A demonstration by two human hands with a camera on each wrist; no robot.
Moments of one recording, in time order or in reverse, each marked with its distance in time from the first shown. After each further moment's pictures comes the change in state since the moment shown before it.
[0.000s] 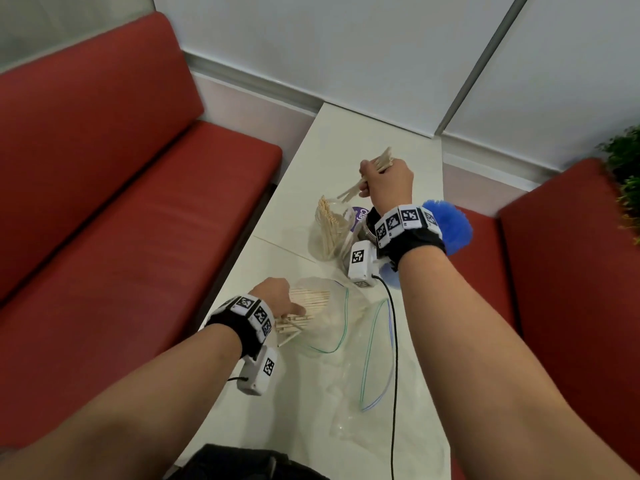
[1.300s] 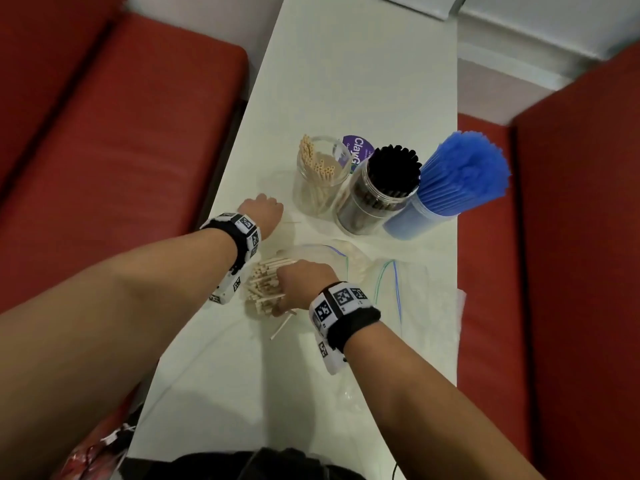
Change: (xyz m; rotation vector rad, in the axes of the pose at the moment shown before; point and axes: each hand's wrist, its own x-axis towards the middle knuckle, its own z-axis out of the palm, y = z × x) left_hand 0.167 -0.011 -0.024 0.779 0.104 0.264; right_hand -0.116 0.134 0.114 -0.968 -1.116 -0.038
